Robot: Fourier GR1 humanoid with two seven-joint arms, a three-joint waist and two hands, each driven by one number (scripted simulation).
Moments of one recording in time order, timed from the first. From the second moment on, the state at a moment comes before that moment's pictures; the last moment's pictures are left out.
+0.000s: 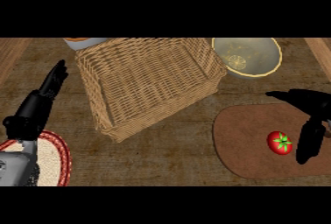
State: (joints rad) left arm -0.20 0.45 -0.08 -1.51 0.04 0.07 -0.04; right arm -0.47 -0.83 0.38 -1.54 0.02 0.71 0.78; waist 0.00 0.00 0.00
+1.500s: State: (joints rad) left arm -0.18 0.33 0.05 -1.56 -0.08 -0.06 -0.02; right arm -0.24 -0.57 0.19 -1.48 0.54 0.71 0.49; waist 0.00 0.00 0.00
